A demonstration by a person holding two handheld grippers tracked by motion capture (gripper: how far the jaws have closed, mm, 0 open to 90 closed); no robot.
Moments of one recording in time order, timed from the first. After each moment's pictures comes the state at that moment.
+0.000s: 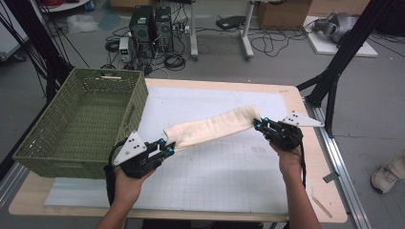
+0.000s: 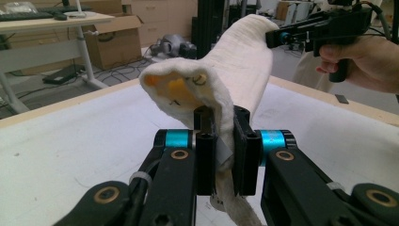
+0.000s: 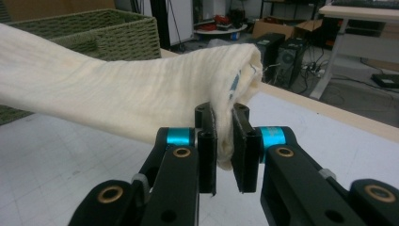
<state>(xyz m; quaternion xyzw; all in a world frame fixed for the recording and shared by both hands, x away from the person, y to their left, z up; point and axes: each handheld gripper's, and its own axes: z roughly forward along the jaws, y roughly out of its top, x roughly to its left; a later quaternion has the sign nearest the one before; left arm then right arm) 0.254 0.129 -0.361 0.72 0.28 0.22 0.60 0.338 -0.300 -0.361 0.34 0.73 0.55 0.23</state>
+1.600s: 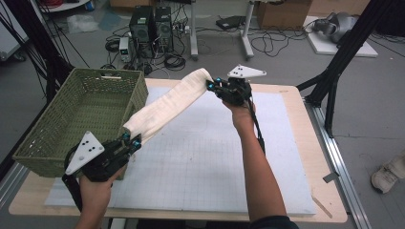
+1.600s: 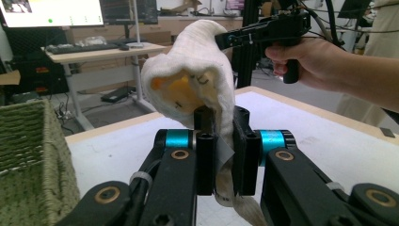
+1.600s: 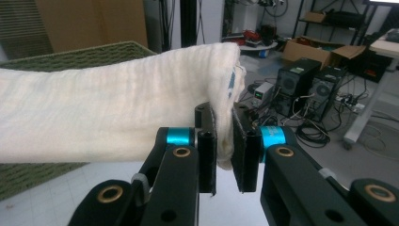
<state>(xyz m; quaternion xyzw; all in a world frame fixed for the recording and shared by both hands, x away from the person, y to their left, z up) 0.226 0.193 -0.331 0.66 0.33 0.30 0.61 0.441 -0.164 -0.302 0.27 0.75 0.57 0.22</state>
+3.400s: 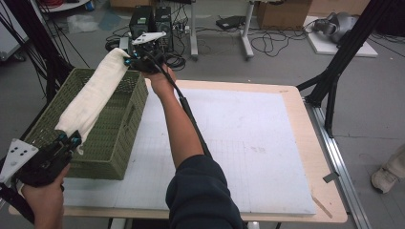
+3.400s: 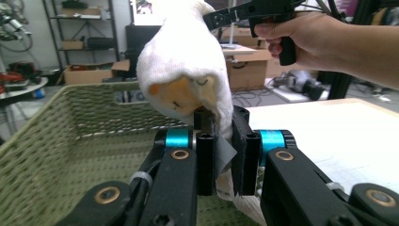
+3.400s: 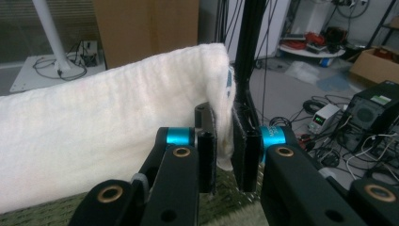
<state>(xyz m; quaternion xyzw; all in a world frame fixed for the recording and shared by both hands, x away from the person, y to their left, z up) 0.209 0.305 -0.340 0.58 0.45 0.40 0.55 0.528 0.077 -0.269 0.18 0.79 0.56 0.16</state>
